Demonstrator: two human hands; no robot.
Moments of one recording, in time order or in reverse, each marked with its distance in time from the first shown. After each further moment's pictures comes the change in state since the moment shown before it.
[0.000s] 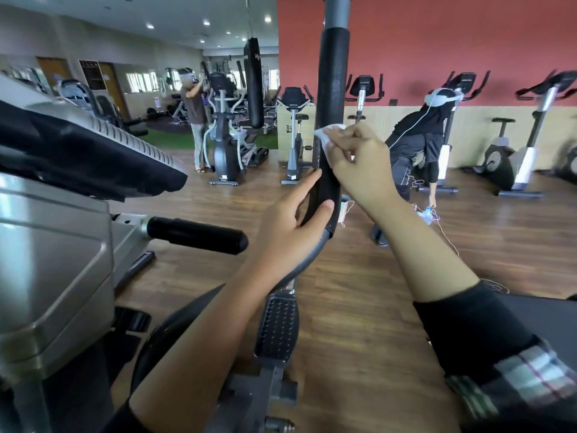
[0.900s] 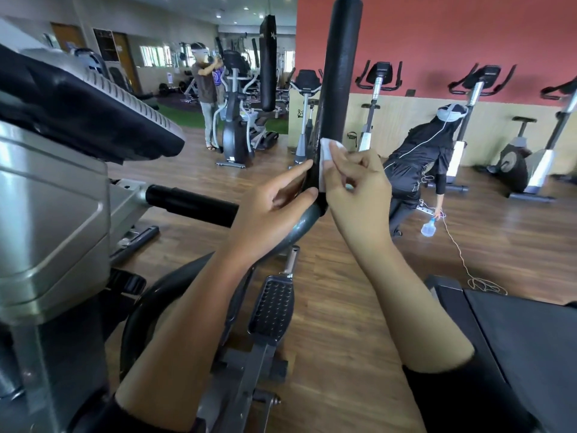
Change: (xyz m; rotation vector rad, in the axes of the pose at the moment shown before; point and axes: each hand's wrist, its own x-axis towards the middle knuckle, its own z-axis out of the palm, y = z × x) left_hand -0.024 0.014 -0.012 -0.022 0.002 -0.063; right_hand -0.073 -0.025 -0.007 0.176 0.084 0.174
